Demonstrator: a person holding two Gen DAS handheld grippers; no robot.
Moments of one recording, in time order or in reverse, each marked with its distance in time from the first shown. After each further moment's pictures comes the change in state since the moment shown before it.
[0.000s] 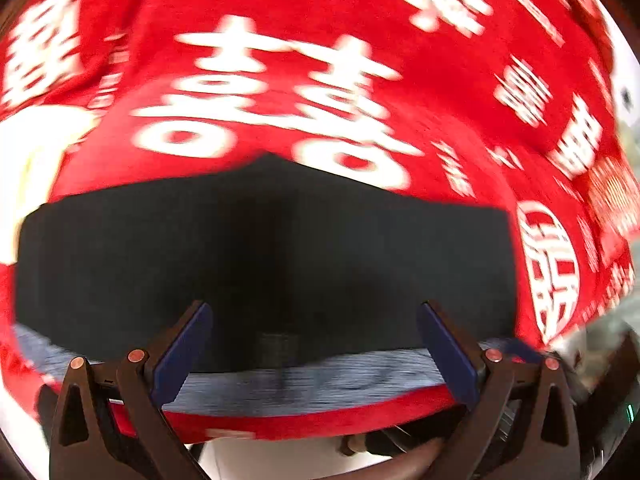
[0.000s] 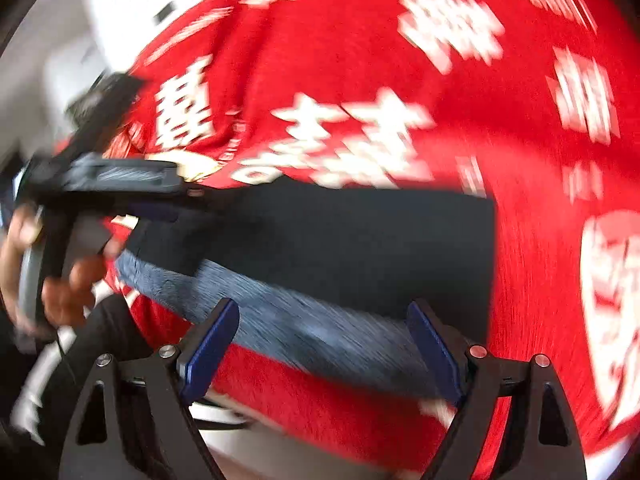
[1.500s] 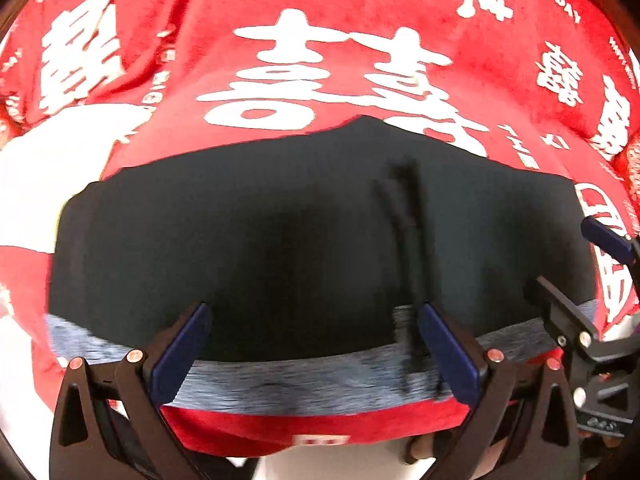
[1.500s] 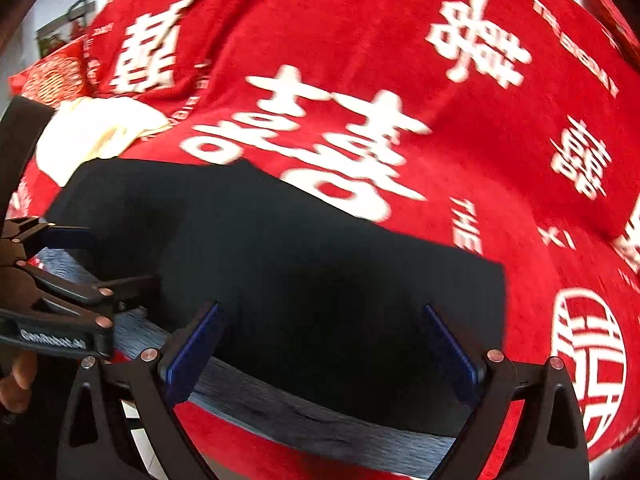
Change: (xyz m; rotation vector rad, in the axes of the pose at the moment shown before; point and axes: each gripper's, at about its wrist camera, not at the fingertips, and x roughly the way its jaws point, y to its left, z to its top) left arm 0.001 0.074 -0.035 0.003 -0.092 0.227; right arm 0.077 0.073 0.044 -0.272 0.042 -0.305
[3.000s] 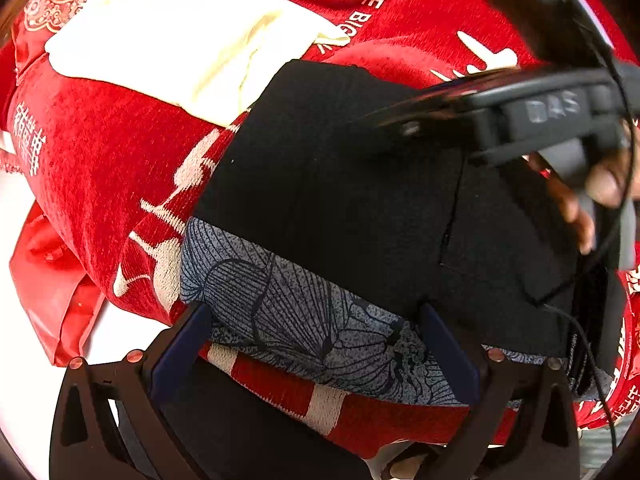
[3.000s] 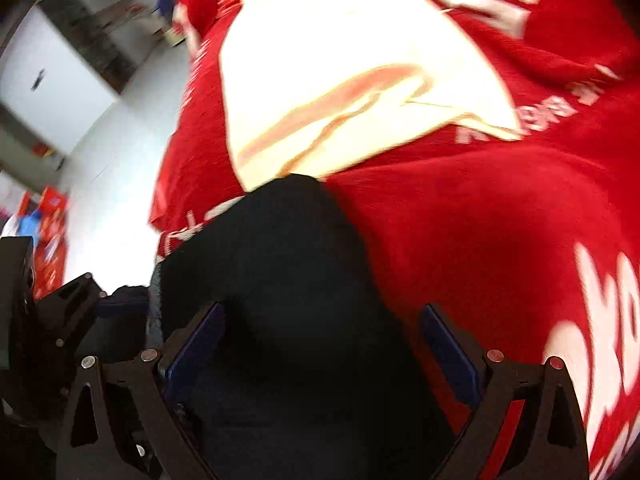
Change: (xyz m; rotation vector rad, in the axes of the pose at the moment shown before) left arm 0.024 0.194 -0.062 -0.434 0.052 0.020; right arm 0.172 0.284 0.164 -0.695 0.357 0.723
